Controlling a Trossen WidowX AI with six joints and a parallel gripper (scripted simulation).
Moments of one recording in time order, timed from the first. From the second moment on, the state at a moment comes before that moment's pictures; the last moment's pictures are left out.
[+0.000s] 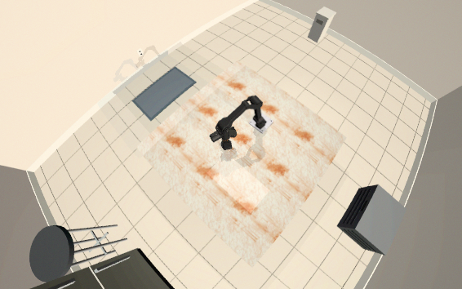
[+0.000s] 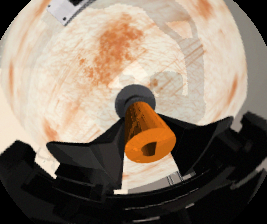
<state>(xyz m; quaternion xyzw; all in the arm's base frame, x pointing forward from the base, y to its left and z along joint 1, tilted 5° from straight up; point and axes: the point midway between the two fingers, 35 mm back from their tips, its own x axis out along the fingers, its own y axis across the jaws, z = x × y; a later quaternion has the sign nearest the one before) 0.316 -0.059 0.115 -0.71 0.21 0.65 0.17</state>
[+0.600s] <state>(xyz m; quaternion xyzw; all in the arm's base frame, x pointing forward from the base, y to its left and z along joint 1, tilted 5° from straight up) 0.316 -0.060 0.113 -0.71 0.21 0.65 0.17</state>
